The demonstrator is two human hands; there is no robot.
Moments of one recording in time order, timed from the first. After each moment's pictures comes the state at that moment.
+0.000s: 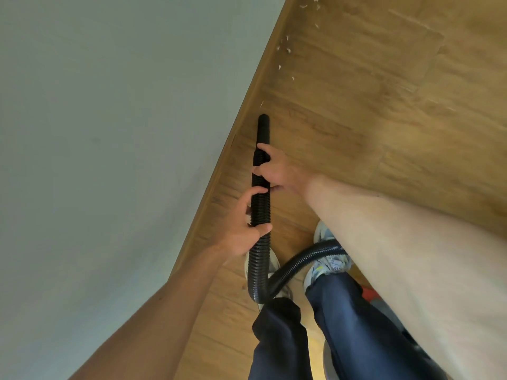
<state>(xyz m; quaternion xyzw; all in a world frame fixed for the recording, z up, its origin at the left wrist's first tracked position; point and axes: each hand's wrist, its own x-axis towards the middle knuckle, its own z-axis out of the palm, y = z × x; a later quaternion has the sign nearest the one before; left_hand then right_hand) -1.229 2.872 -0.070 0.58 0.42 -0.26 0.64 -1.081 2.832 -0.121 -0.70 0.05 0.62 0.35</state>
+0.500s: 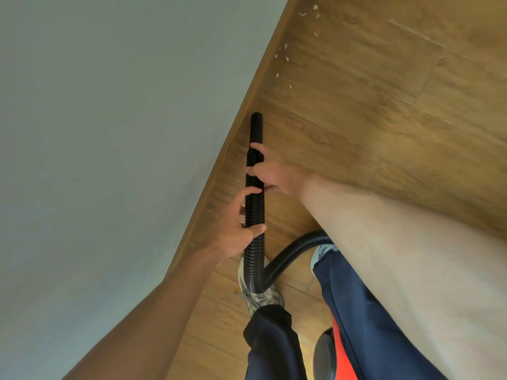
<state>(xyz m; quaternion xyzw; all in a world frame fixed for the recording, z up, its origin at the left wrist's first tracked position) -1.205 2.878 -0.070 0.58 0.44 -0.26 0.63 -1.056 2.844 -0.122 -0.68 0.05 0.64 0.35</state>
